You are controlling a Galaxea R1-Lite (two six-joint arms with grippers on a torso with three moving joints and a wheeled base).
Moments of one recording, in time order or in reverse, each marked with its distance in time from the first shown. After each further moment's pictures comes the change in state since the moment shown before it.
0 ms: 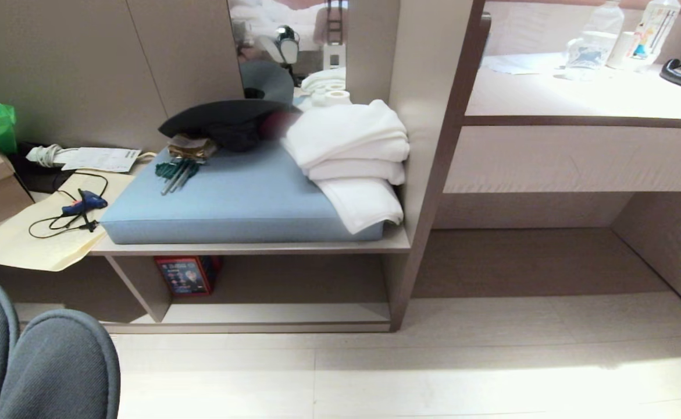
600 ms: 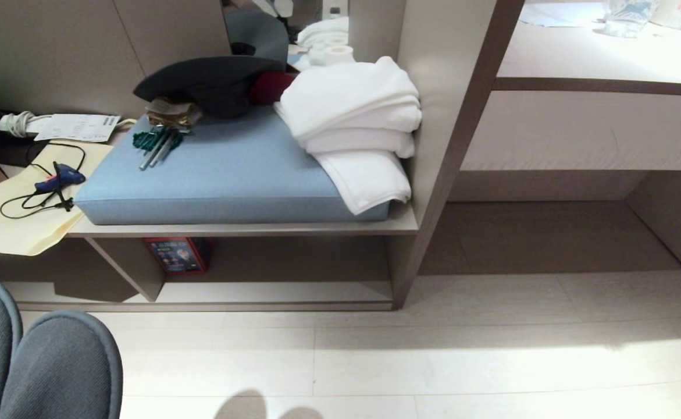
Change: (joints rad) left arm 0.000 0.010 0.000 0.000 0.000 0.000; right arm 0.000 0.000 0.000 0.000 0.000 0.001
